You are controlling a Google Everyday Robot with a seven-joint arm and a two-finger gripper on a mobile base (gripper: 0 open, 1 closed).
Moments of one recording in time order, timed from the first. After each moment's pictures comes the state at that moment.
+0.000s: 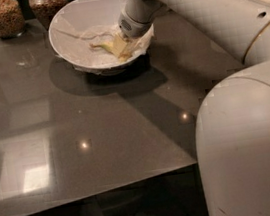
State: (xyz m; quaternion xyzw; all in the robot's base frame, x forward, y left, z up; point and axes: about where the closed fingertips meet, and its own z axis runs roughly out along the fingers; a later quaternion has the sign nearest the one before) arm 0.754 -0.001 0.847 -0.36 0.90 0.09 0.24
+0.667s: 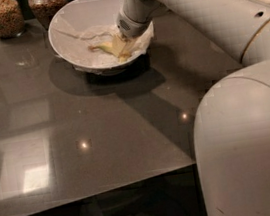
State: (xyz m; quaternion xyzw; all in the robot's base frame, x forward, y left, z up) arm 0.752 0.010 0.852 -0.38 0.89 0.09 0.25
